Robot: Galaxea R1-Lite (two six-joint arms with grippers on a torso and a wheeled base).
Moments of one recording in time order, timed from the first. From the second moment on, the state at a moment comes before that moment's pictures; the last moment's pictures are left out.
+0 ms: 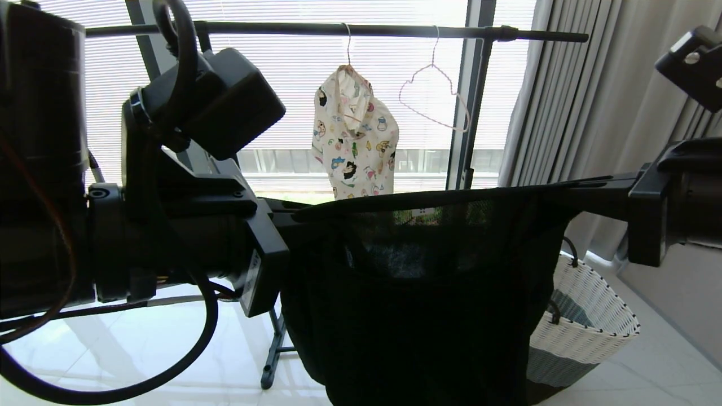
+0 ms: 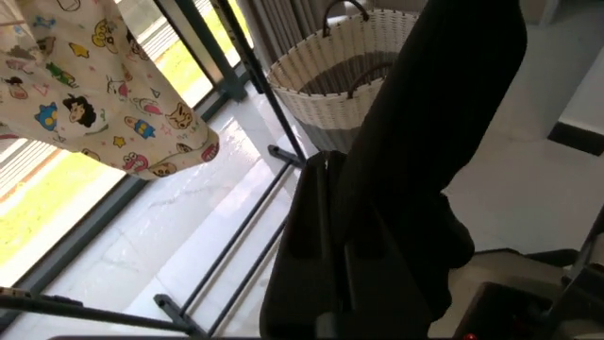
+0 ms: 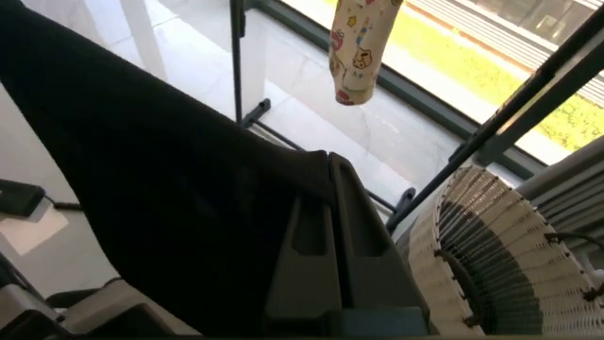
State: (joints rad) left arm -0.75 1.36 -1.11 0.09 -0.09 0.33; right arm 0.82 1.28 -1.20 0.22 -0.08 -0.04
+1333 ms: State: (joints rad) left arm -0.95 1.26 -1.13 0.34 -0.17 0.14; right arm 0.94 1.41 -1.39 0.20 -0.07 -0.04
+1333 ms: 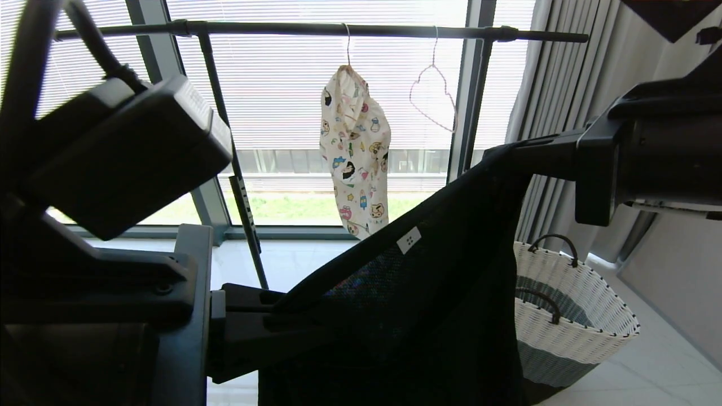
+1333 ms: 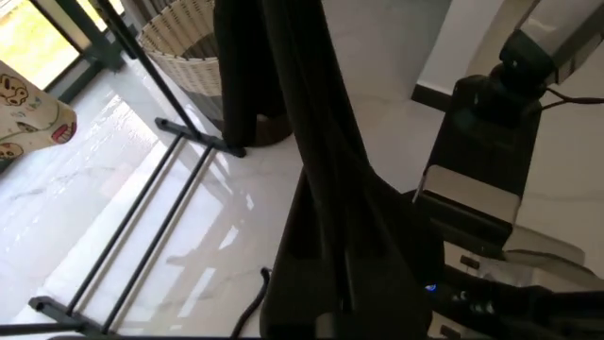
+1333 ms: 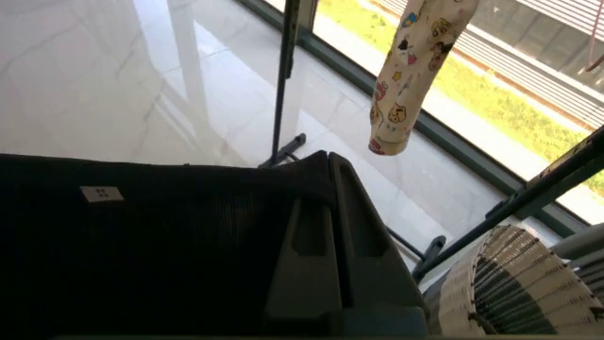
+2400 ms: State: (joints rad) left arm -0.75 1.36 -1.16 0.25 0.02 0.33; right arm 0.94 1.29 -1.31 0.38 -0.08 -0.04
